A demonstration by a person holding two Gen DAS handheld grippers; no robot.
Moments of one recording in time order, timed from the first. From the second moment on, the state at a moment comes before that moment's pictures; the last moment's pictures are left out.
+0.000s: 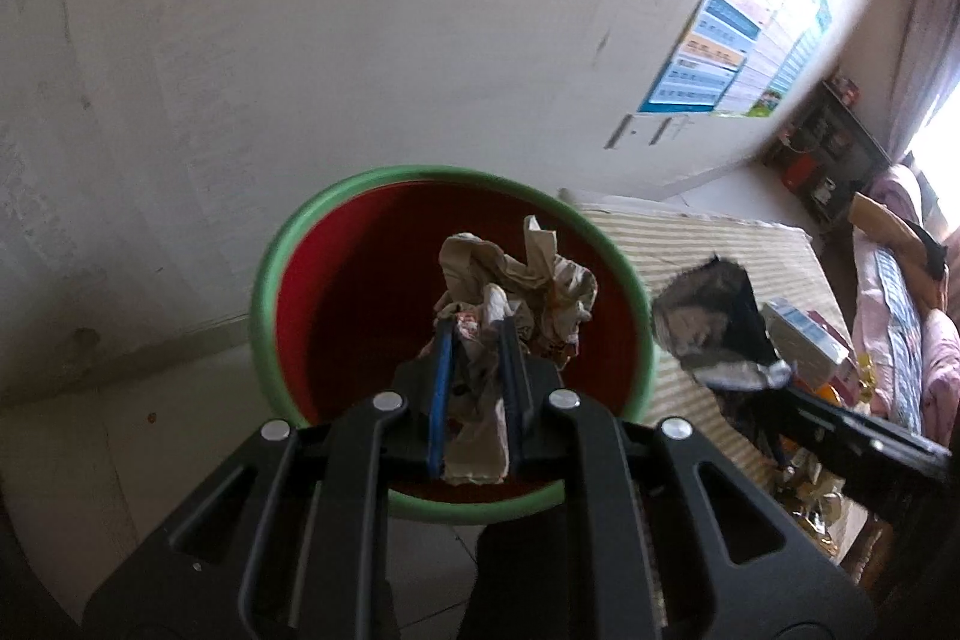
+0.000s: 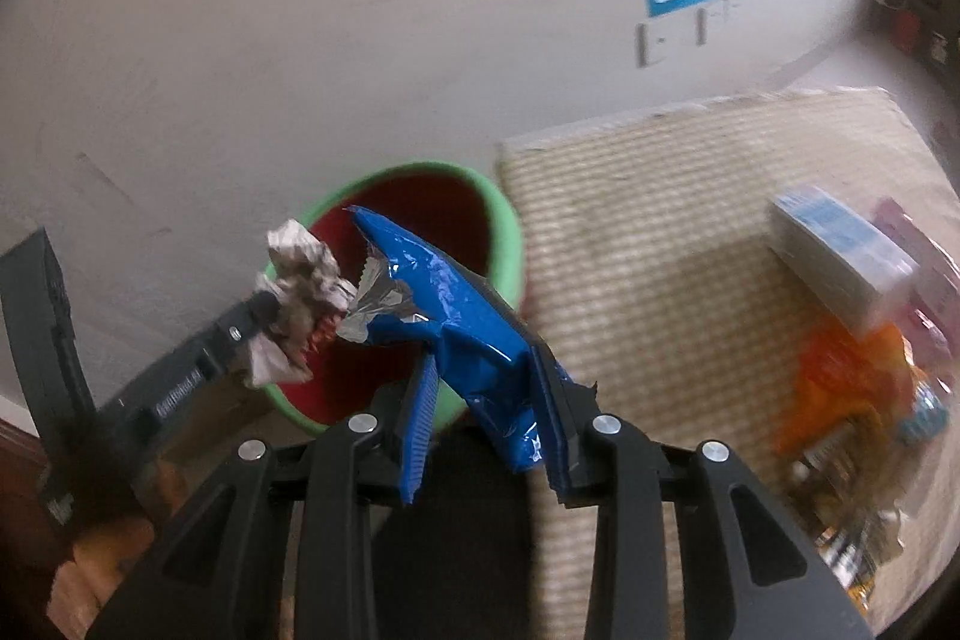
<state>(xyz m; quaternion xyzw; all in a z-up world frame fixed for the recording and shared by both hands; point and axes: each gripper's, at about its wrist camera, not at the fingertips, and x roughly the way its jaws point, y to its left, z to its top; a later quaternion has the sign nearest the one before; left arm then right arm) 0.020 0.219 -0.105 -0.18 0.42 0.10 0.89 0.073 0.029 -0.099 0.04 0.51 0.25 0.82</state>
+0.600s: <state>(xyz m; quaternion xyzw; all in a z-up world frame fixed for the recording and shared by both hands) 0.011 0.239 -0.112 -0.21 0.41 0.13 0.87 0.072 0.044 -0.082 0.05 0.49 0.26 0.83</state>
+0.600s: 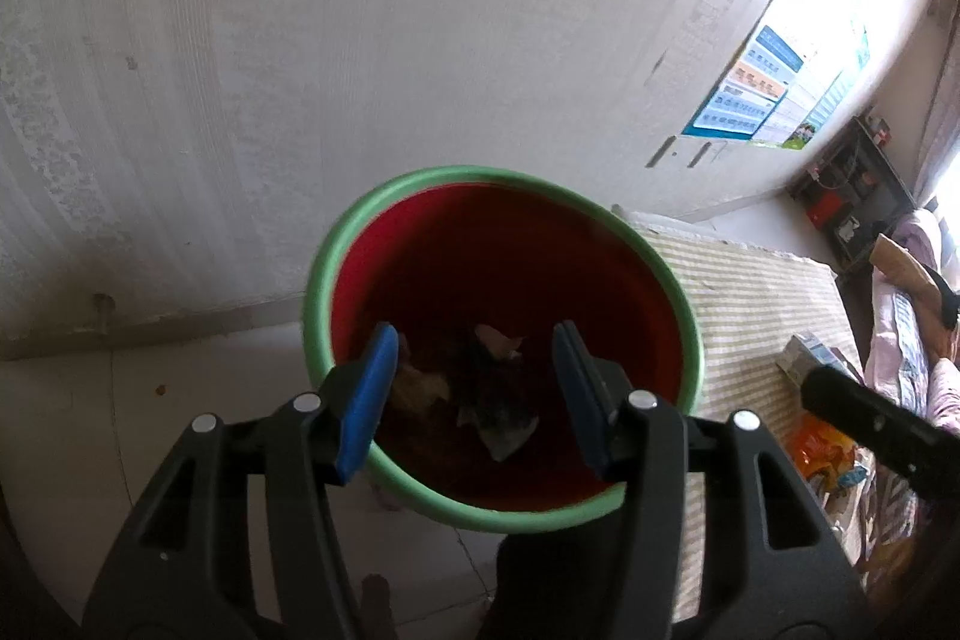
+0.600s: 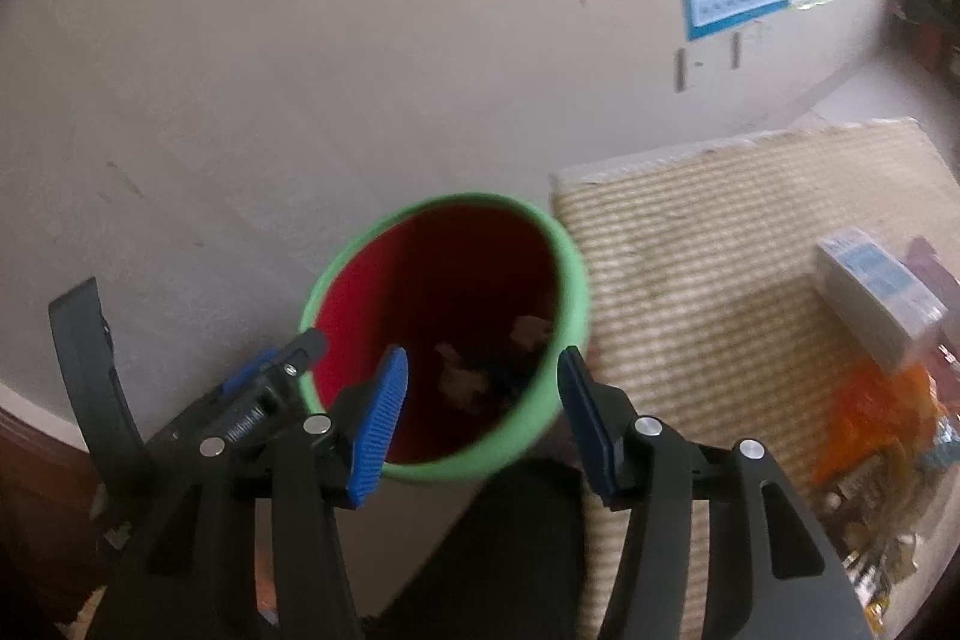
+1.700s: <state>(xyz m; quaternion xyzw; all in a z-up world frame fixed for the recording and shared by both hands) 0.037 0.034 -0.108 -0.09 0.48 -0.09 0.87 0.004 -0.228 -0.167 0.19 0.57 0.00 0.80</state>
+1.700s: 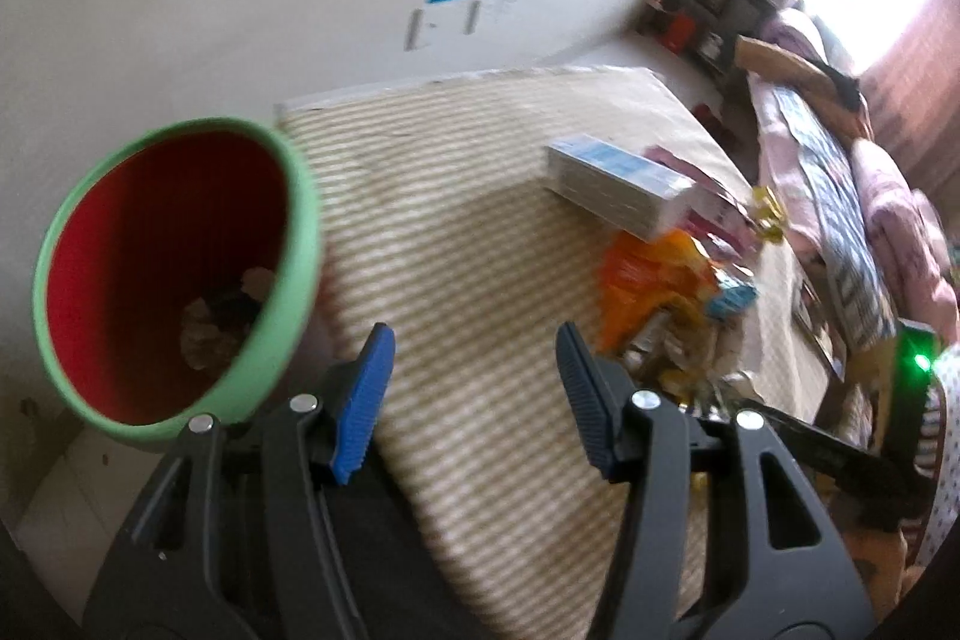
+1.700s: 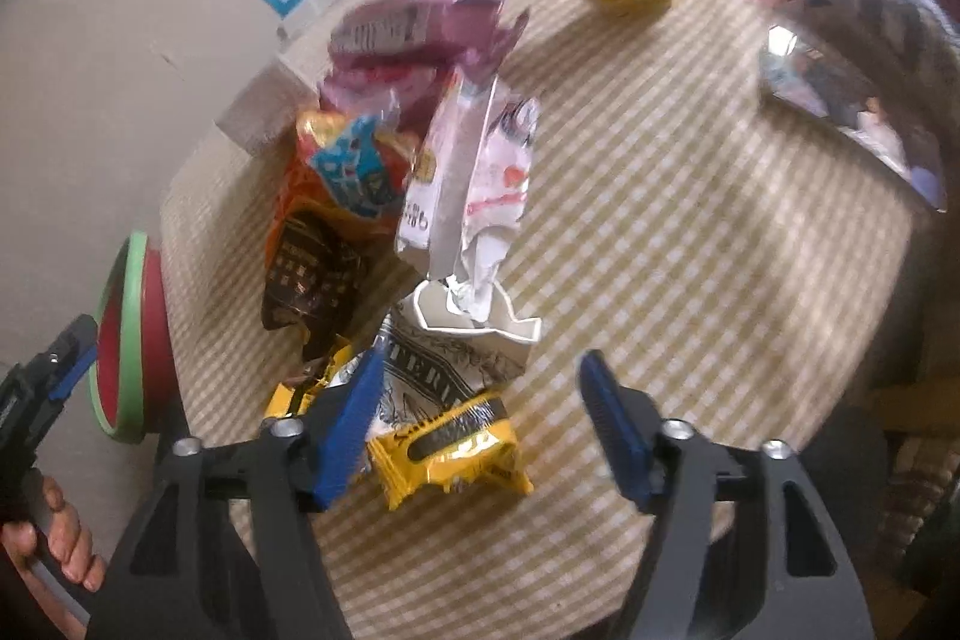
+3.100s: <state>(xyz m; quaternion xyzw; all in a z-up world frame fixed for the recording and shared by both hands) 0.066 -0.067 -0.157 -0.02 0.55 -0.20 0.81 -0.046 -0.235 -0.172 0.27 0.57 0.05 0.77</state>
